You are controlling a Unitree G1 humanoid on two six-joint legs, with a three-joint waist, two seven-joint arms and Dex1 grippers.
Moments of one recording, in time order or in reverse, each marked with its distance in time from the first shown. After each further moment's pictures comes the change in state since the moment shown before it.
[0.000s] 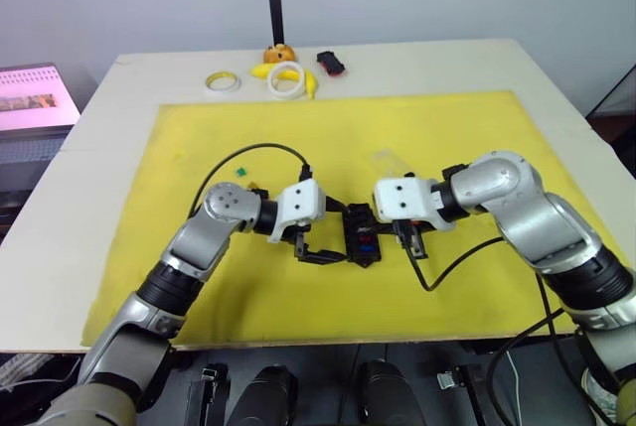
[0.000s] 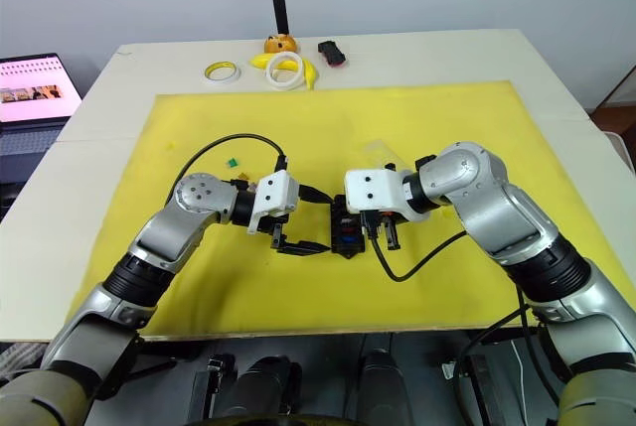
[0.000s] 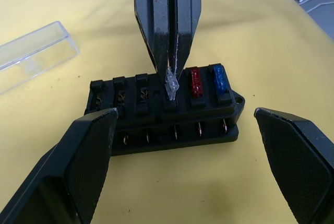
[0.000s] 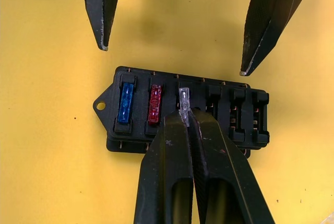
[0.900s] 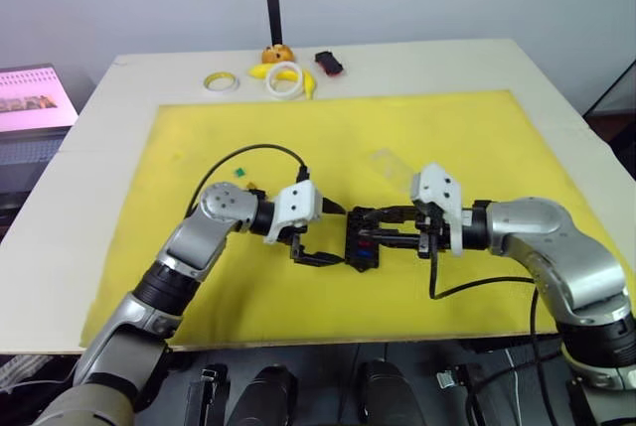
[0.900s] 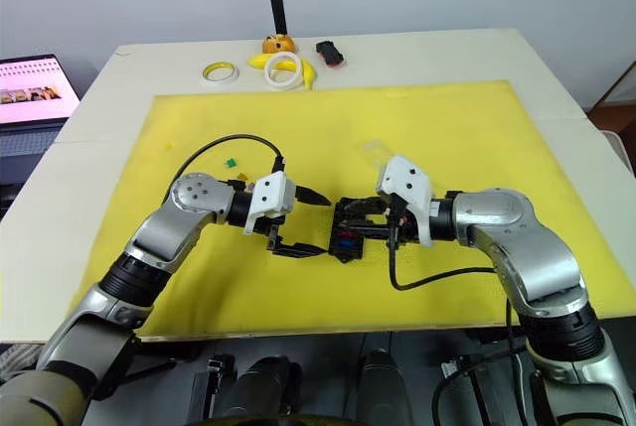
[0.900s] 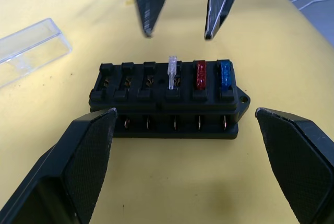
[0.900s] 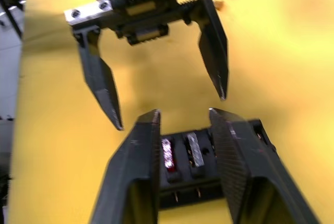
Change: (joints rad) left arm 0.002 0.017 0.002 -0.001 -0.007 -0.001 -0.035; right arm 0.339 0.126 -0.383 -0.186 0.373 0.244 -0.286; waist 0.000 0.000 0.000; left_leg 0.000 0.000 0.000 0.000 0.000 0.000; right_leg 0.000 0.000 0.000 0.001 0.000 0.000
